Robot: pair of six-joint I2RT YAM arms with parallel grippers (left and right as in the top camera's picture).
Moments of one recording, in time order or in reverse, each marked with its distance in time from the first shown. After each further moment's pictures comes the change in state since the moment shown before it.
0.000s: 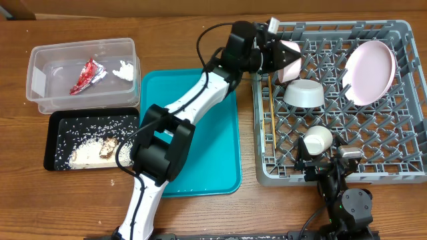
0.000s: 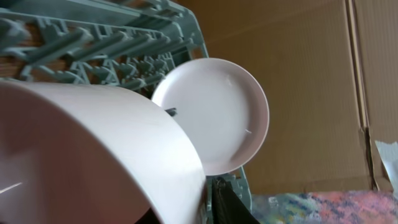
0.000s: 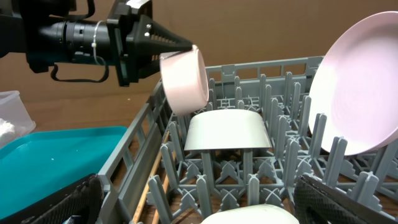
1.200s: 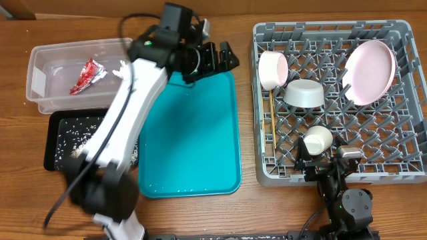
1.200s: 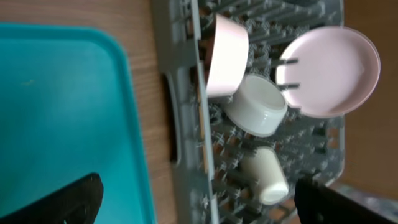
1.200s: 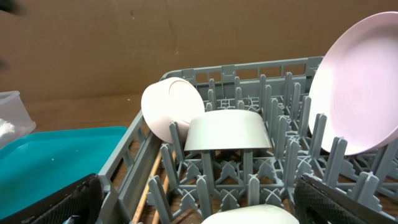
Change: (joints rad) left arm 0.219 -0.480 0.005 -1.157 -0.279 0.474; right arm 0.000 -0.001 0.000 0.000 0.000 0.000
